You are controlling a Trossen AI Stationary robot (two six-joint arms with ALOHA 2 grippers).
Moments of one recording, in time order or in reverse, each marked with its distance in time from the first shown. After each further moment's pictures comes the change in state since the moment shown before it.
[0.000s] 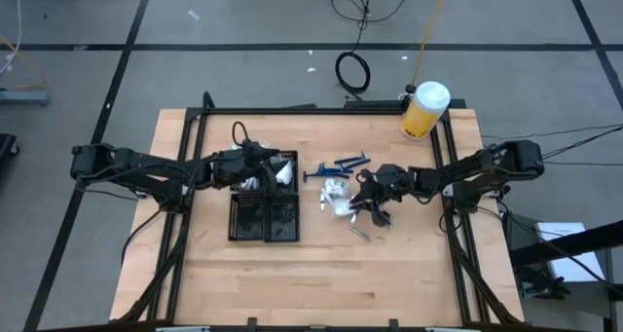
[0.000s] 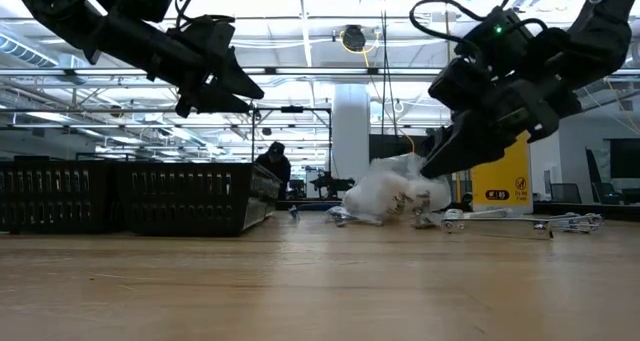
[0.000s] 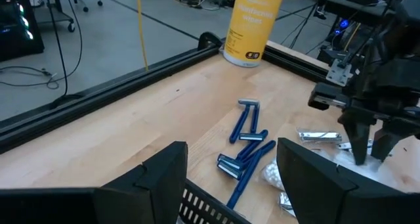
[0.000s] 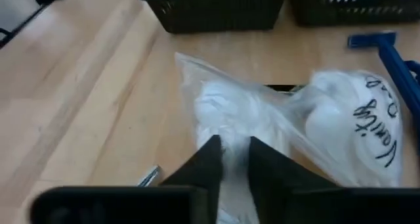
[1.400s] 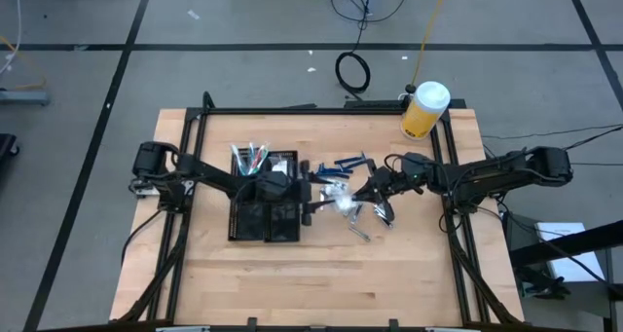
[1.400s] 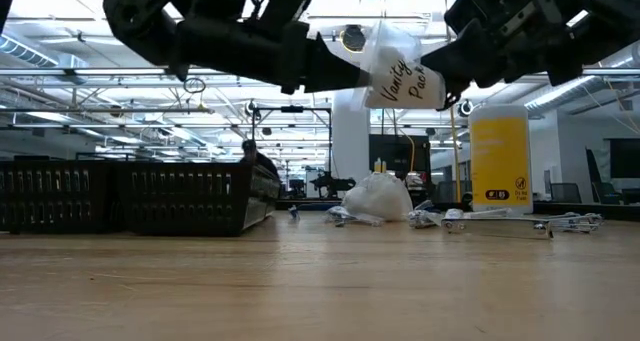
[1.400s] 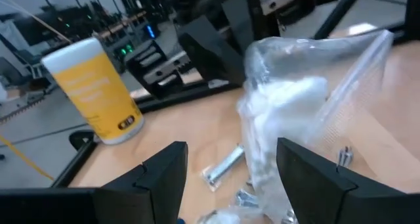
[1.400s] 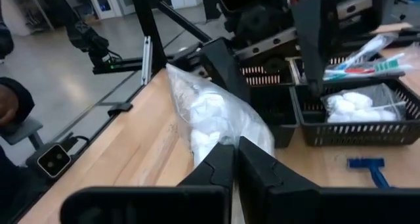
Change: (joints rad) left arm -0.174 0.574 0.351 0.359 0.240 0.630; right arm -0.013 -0.290 -0.001 0.075 -0.099 0.140
